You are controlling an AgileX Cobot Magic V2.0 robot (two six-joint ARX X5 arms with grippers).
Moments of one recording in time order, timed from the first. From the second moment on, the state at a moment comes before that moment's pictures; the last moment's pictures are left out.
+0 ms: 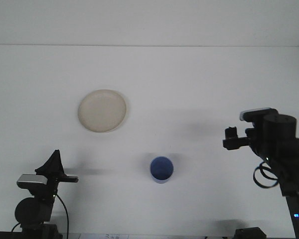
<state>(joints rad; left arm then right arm) -0.05 0.01 0.03 0.17 -0.02 -0.04 0.08 0.97 1.20 -0.88 0.01 -0.01</state>
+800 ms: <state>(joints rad) -0.05 0.07 0.22 -0.03 -0.02 -0.20 0.05 0.52 0.82 -0.63 0.10 0.02</state>
